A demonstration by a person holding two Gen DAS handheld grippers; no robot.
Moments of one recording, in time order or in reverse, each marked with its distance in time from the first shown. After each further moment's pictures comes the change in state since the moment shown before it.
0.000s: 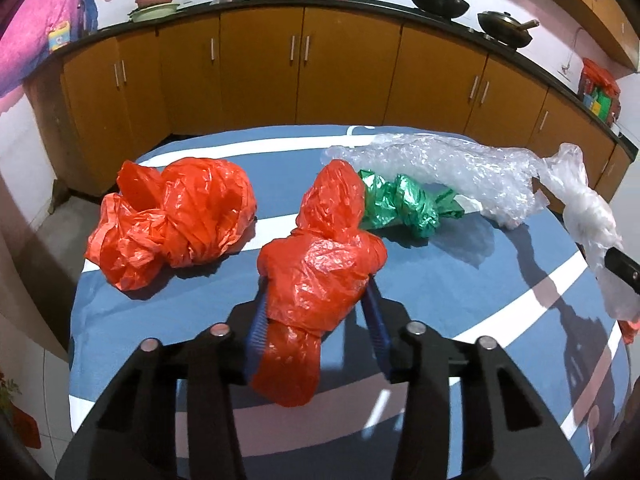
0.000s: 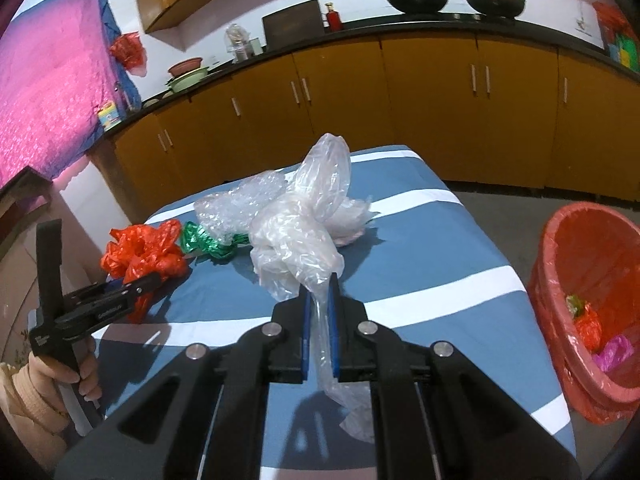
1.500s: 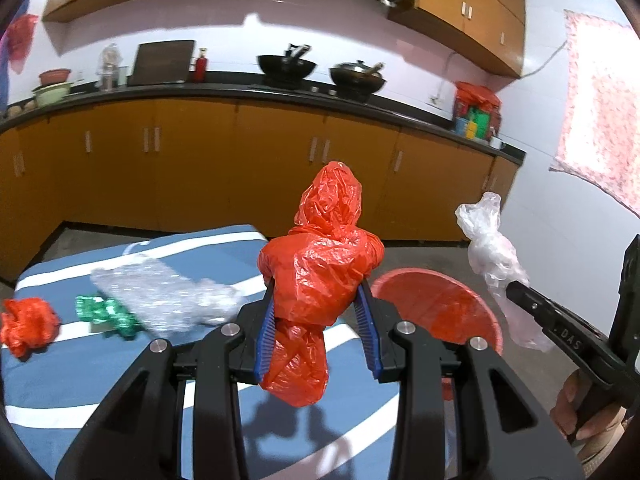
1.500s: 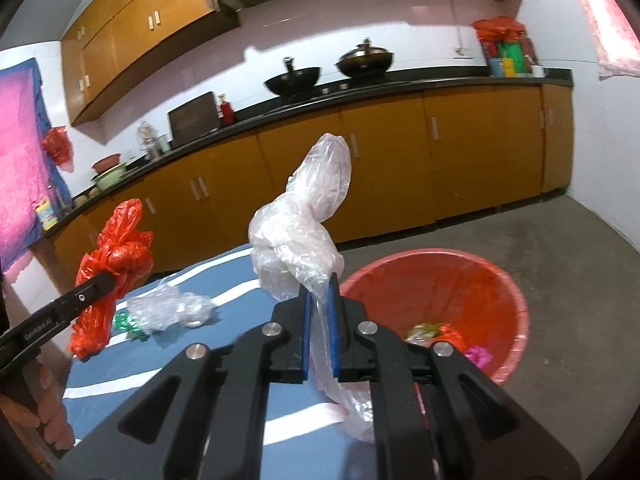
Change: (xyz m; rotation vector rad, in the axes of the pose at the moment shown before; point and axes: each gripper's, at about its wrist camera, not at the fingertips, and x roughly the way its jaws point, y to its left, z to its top) left arm -0.094 -0.229 0.041 0.157 -0.227 -0.374; right arm -0.177 -0.147 0.012 0.188 -0.276 -0.287
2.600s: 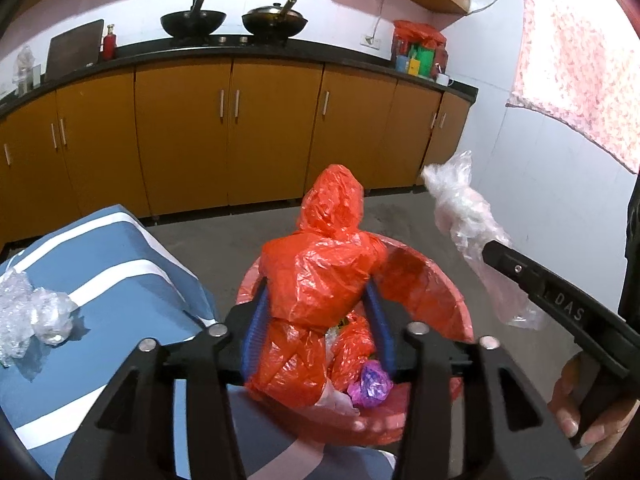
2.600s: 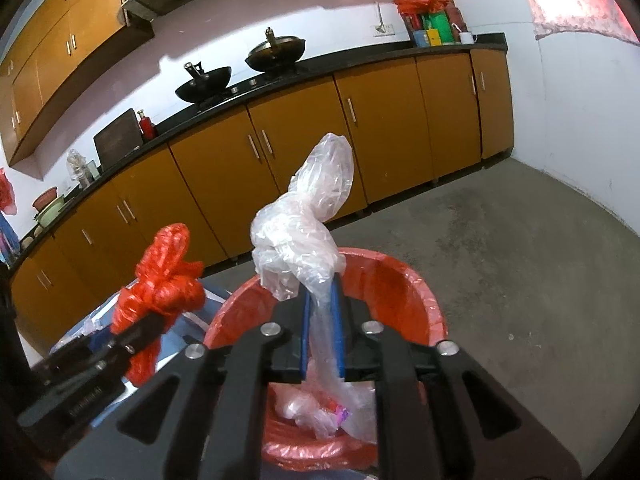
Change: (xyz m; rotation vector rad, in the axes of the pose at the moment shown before) left arm 0.133 -0.125 -0.020 0.136 0.161 -0.164; right arm 0.058 -0.119 0.005 0.165 0.044 -0.180
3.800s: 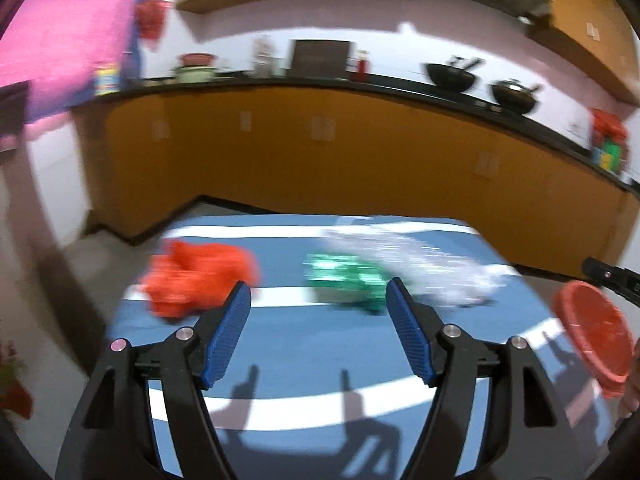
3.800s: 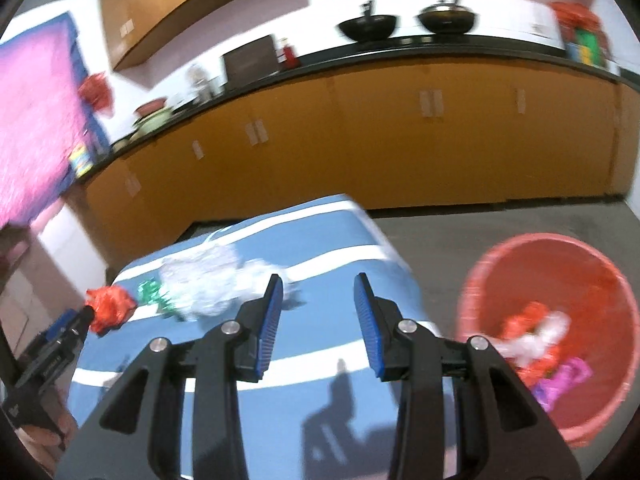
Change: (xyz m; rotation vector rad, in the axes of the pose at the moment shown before) left arm -0.224 0.268 -0.120 -0.342 -0.196 0.693; right arm 0.024 0.276 -0.085 -0.344 0.151 0.376
